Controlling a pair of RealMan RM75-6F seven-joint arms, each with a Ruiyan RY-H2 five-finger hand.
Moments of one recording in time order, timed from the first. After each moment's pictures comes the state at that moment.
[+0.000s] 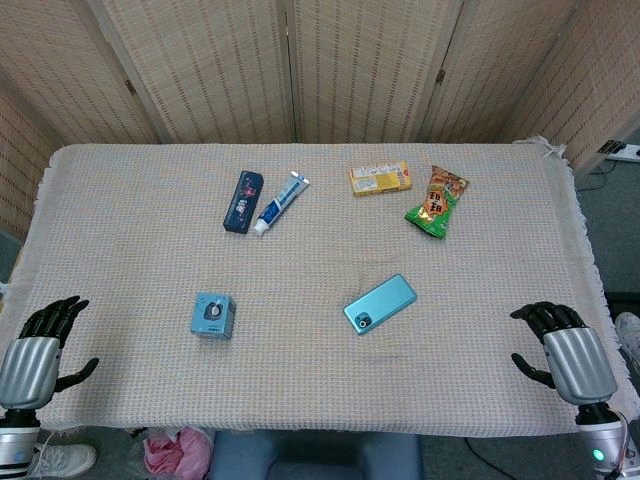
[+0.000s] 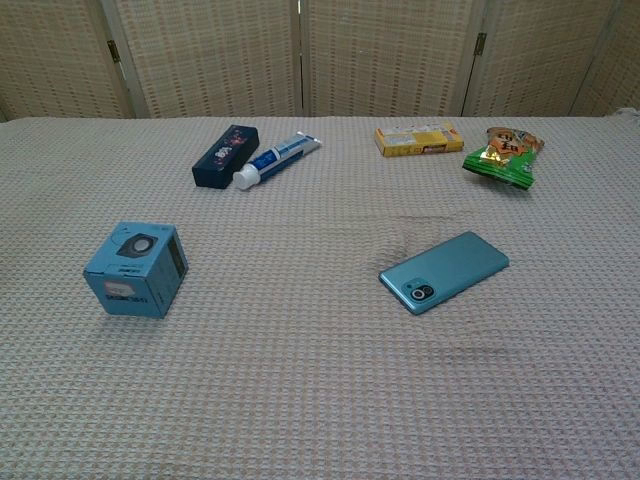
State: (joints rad) left arm -0.10 -1.16 -0.05 -1.65 1.51 1.50 0.13; right arm 0.11 -1.09 -0.02 -1.71 -1.60 1.54 -0.14
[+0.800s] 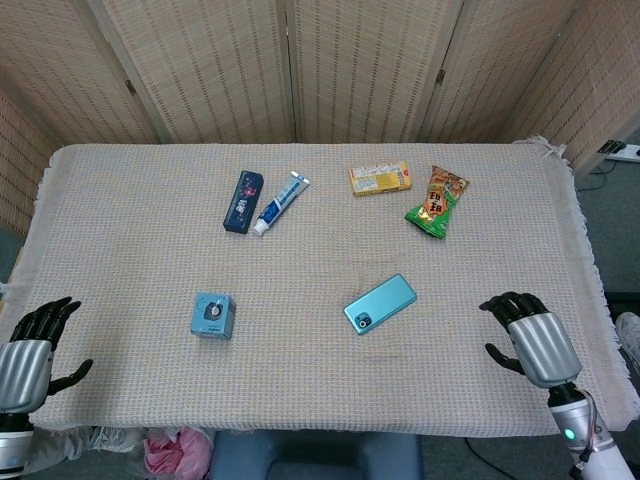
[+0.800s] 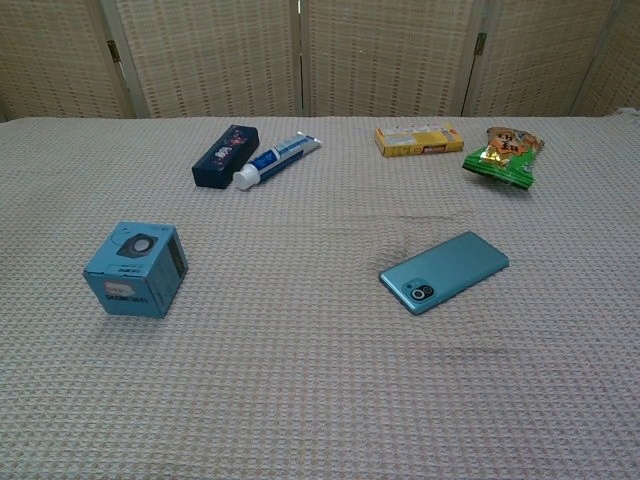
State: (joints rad) left arm -0.08 -1.16 -0.05 -1.65 1.52 1.53 0.11; right arm 0.20 -1.13 0.03 -1.71 -1.61 1.39 -0.22
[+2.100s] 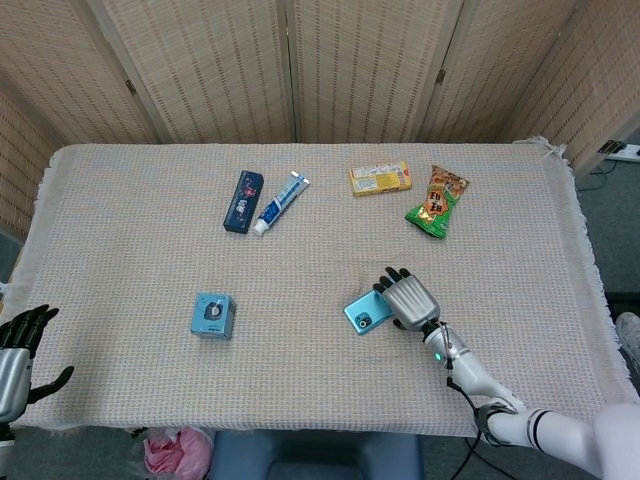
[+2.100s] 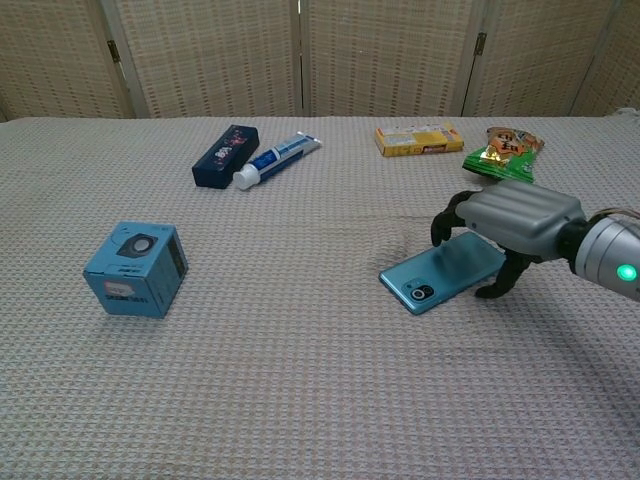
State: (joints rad) left arm -0.05 -1.14 -0.05 -1.62 1.49 1.55 0.07; right arm 0.64 -1.64 0.12 -1.20 -1.40 0.89 -0.40
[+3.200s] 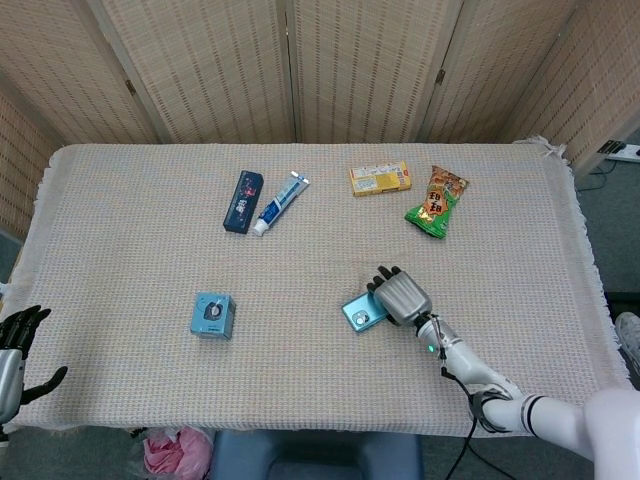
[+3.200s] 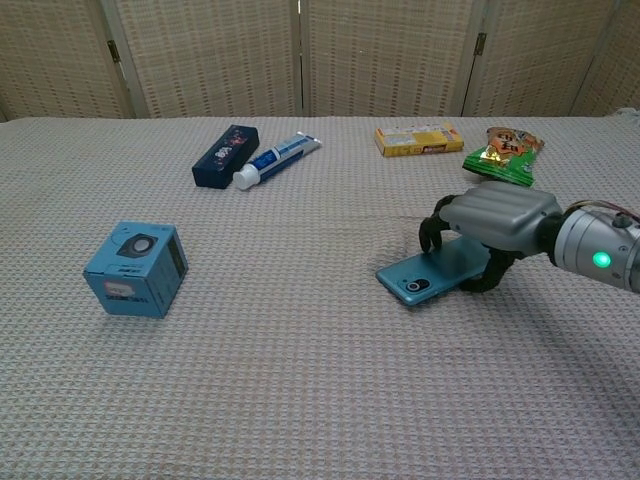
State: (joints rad) left arm -0.04 -1.14 -0.05 -1.60 1.48 1.56 0.06; right arm 0.73 -1.61 0.10 -1.21 -1.34 0.78 -0.40
